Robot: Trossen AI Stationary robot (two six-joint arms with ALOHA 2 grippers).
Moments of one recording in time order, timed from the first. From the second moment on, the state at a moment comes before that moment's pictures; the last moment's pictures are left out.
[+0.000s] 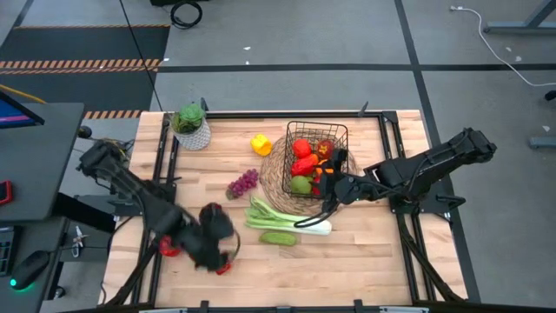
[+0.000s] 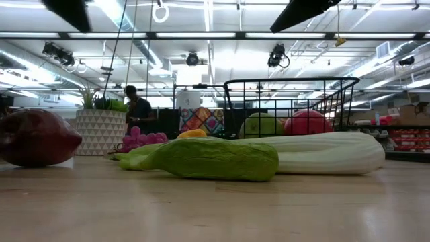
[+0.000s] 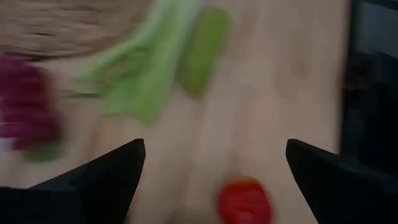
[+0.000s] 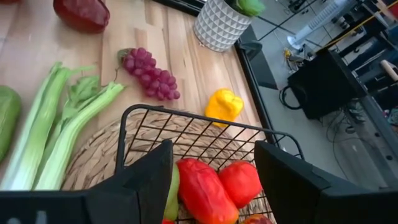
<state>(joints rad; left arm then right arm) -0.69 1.44 1.20 -0.83 -0.39 -0.84 0.33 1.29 1.08 -0.54 0.72 -0.03</state>
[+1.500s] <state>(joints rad) -0.87 1.93 1.36 -0.92 -0.28 -0.09 0.29 1.29 1.08 -0.36 0.68 -0.08</state>
